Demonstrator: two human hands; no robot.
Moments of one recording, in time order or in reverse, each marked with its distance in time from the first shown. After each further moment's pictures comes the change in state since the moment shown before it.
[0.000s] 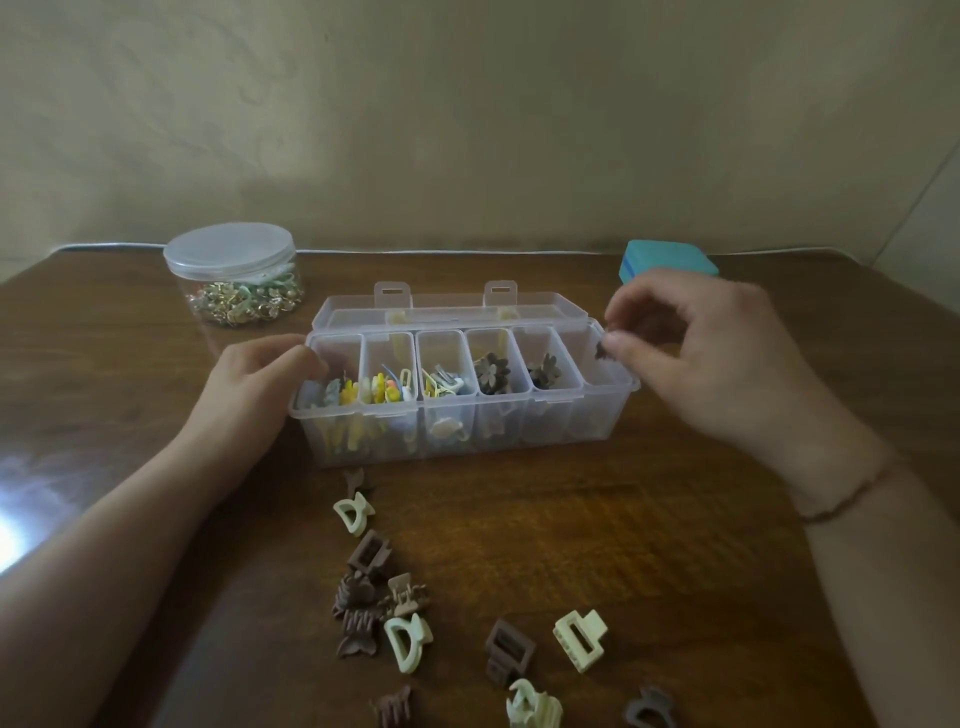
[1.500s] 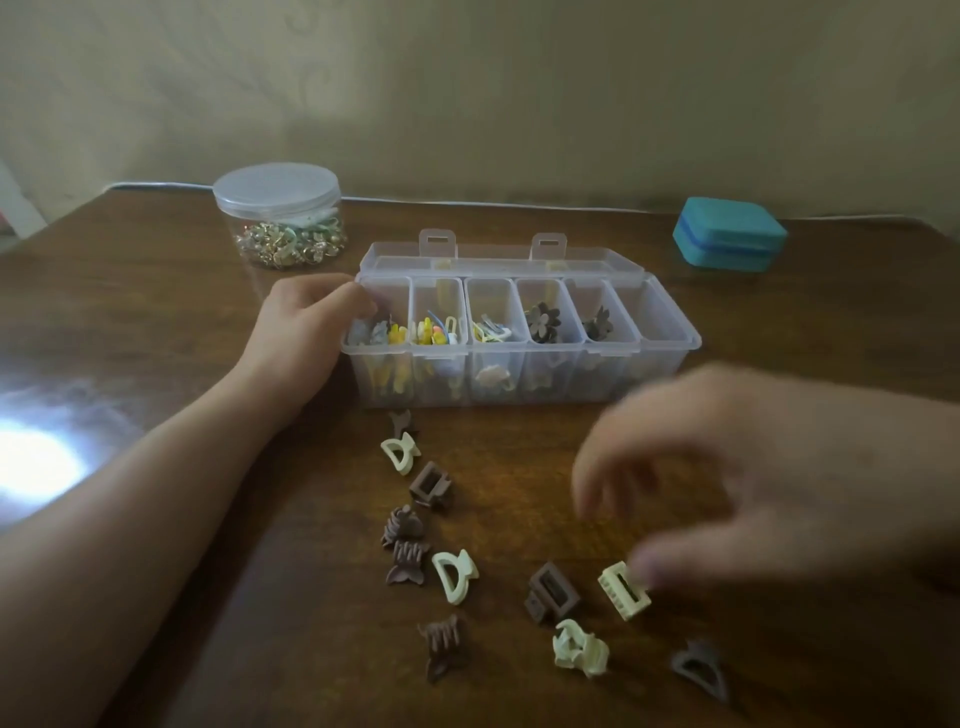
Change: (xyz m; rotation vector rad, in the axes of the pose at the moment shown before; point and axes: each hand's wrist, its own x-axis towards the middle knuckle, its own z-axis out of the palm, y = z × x) left_hand -0.001 0.001 0.002 0.001 0.028 0.027; right_hand -0.025 -0.063 -0.014 -0.045 -1.021 -0.157
